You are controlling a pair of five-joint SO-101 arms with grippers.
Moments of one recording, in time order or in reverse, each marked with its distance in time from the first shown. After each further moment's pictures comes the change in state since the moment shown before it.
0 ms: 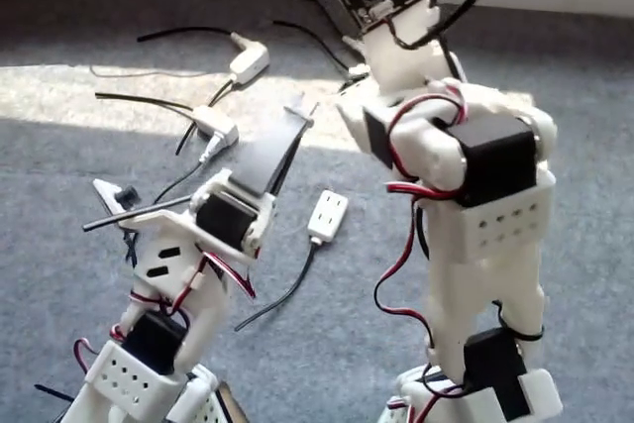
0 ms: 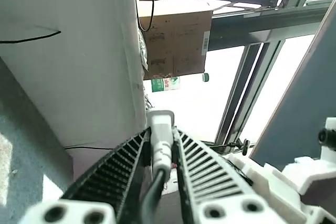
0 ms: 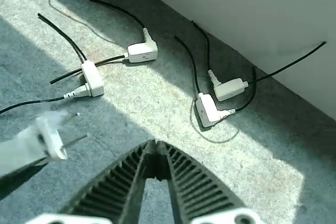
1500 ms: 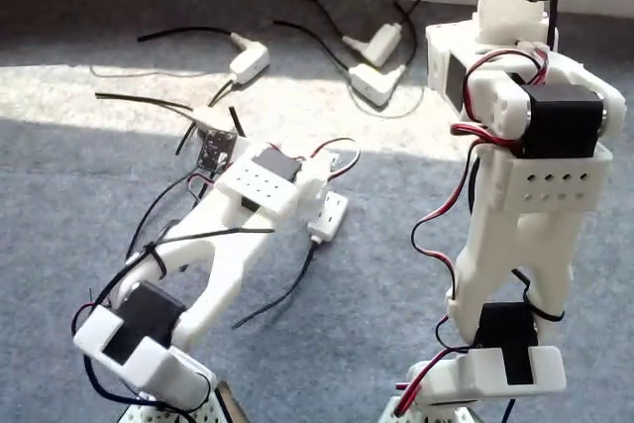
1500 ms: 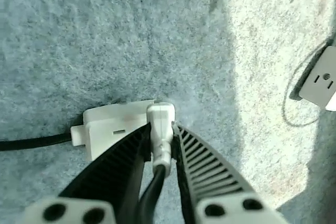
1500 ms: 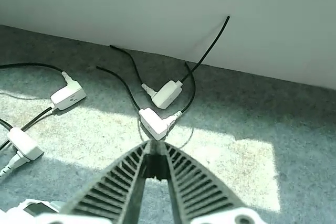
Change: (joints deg) left arm -1.1 83.3 -51.2 47.3 16.7; right arm 14.7 7.3 -5.8 -6.2 -10.5
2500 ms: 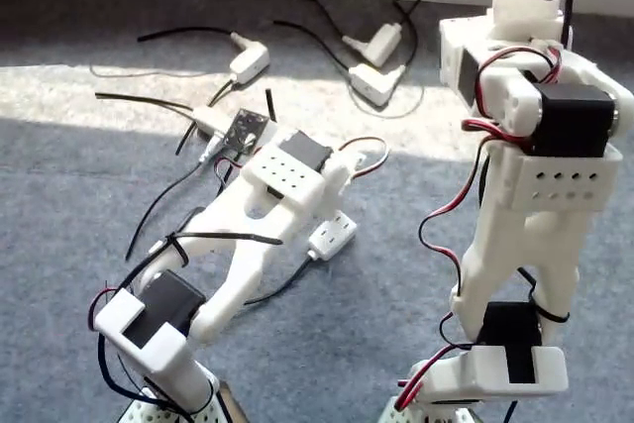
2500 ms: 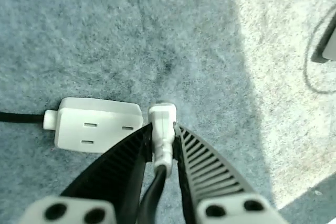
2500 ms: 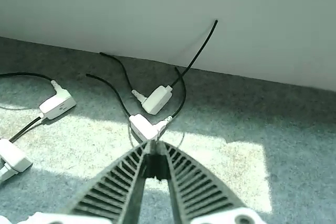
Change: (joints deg) left arm 4.1 6.8 -13.4 11.1 -4.1; right arm 3.3 0.2 0.0 -2.1 -0.2
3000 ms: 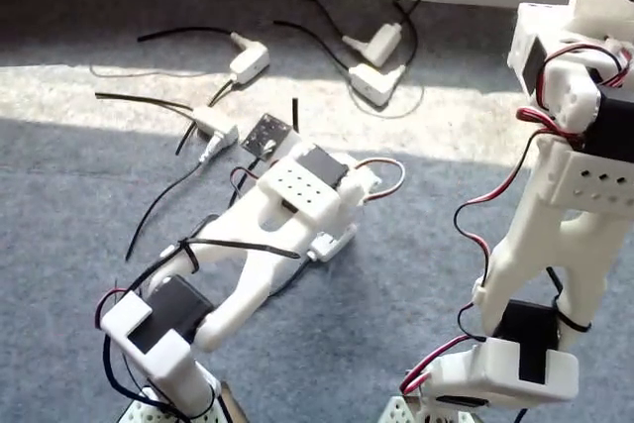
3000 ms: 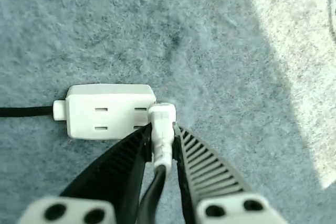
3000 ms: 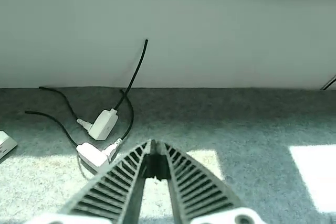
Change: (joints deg) left arm 4.1 -0.1 2.1 0.0 -5.0; right arm 10.0 0.2 0.0 -5.1 0.0
